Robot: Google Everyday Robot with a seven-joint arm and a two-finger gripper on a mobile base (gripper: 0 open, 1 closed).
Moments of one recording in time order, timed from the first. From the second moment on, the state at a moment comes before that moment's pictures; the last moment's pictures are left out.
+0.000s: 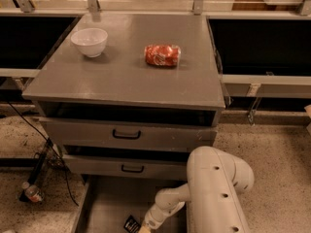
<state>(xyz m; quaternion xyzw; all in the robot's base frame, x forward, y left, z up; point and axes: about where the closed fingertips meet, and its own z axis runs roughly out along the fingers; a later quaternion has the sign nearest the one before) 0.413 0.053 0.105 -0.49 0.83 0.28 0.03</state>
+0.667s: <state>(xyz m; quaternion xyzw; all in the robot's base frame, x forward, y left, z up) 0.408 0.054 0.100 -0.49 0.82 0.29 0.03</state>
